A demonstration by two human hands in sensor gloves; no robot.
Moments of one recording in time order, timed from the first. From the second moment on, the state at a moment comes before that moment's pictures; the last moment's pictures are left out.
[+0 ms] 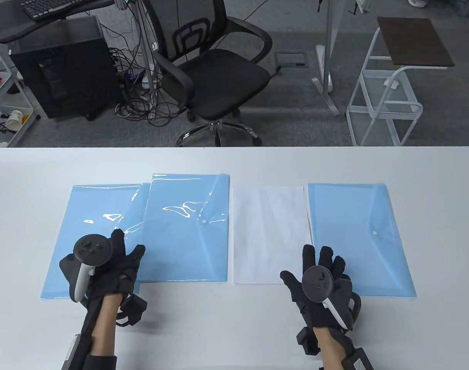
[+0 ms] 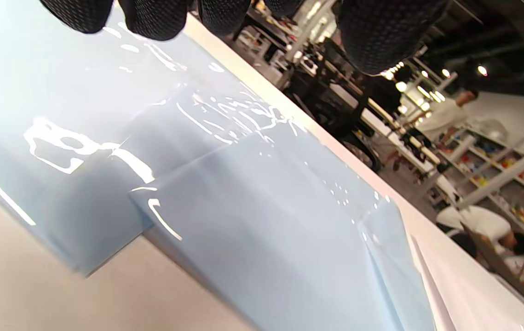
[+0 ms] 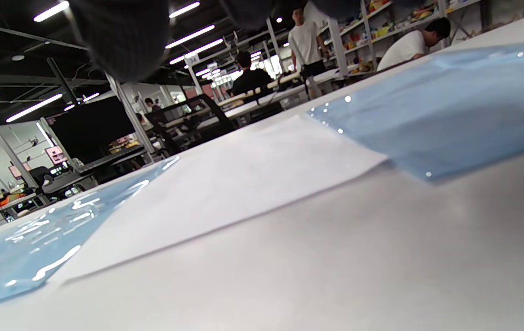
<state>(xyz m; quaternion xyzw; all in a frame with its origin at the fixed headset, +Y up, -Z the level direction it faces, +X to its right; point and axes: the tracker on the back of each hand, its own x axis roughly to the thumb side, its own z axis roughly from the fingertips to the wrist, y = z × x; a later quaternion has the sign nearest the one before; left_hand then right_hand) -0.303 -0.707 -0.281 -0.09 0.15 0.33 0.93 0.163 -0.742 -0.250 -0.07 0.01 0.98 0.19</state>
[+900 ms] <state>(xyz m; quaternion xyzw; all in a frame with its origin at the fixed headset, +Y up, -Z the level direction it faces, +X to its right) -0.285 -0.746 -0.249 -0.11 0.11 0.28 0.95 0.251 -0.737 -0.277 -0.20 0.01 0.96 0.22</state>
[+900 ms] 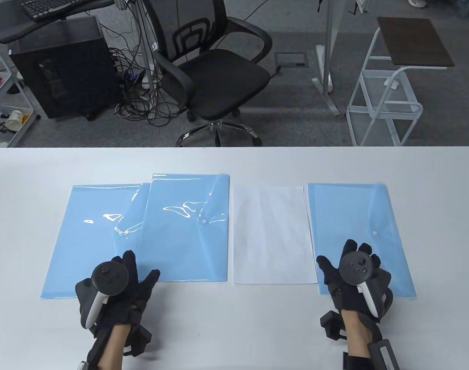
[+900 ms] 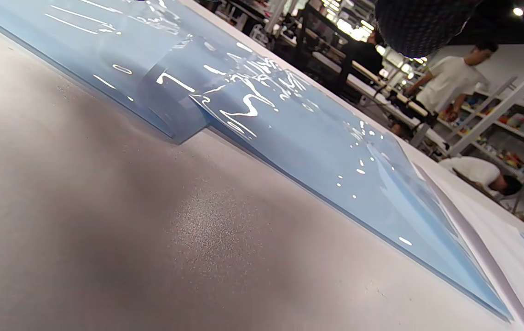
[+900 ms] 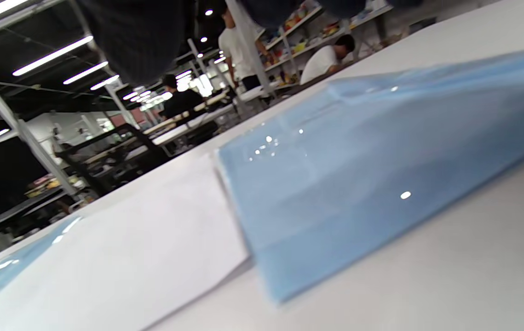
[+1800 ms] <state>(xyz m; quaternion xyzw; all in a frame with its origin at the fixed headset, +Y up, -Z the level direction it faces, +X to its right) -0.282 -0.745 -0.255 -0.13 0.11 0.29 0.94 0.378 -0.776 -0.320 -0.42 0.04 0.90 0.13</state>
